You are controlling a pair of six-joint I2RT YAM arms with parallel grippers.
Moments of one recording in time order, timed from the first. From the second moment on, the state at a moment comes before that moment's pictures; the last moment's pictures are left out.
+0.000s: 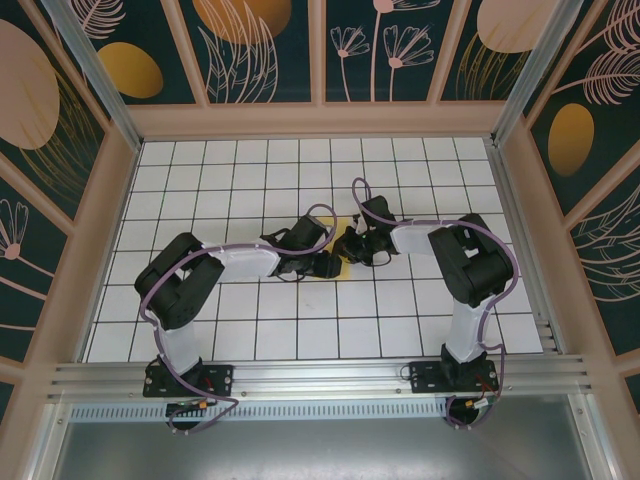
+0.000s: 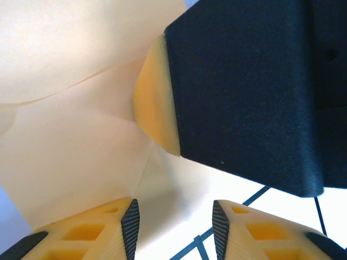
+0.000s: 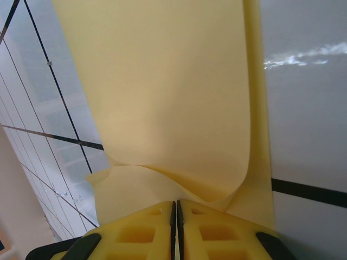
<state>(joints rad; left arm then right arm) -0.78 1.85 1.00 -0.11 0.23 -0.59 0.50 1.89 0.95 -0.08 -0.55 0.88</state>
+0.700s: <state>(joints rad) -0.78 1.84 0.93 -0.01 0.25 -0.61 0.49 1.89 0.95 -0.07 -0.58 0.86</state>
